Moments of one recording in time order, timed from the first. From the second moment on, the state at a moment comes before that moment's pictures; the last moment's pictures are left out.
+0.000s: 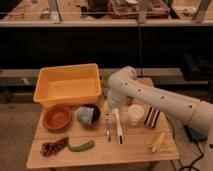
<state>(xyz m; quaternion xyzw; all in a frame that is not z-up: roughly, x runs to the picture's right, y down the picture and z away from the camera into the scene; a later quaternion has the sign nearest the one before) 0.039 0.140 0.796 -0.18 -0.30 -0.68 0.65</state>
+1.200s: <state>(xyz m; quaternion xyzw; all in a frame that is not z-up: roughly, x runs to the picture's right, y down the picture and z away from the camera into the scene) 0.056 0.164 0.828 -0.19 -0.29 -0.68 0.65</state>
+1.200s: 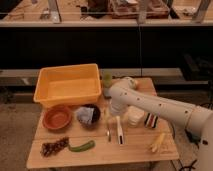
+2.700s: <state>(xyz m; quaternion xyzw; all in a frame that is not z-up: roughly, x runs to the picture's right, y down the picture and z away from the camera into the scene) 0.055 0.200 0.856 -0.18 -0.30 -0.70 0.62</state>
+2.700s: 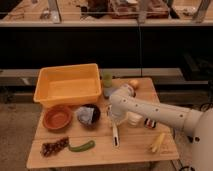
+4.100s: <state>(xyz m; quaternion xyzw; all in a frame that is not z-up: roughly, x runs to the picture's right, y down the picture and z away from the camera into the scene) 0.049 0.185 0.841 -0.18 -0.33 -0.69 0.61</state>
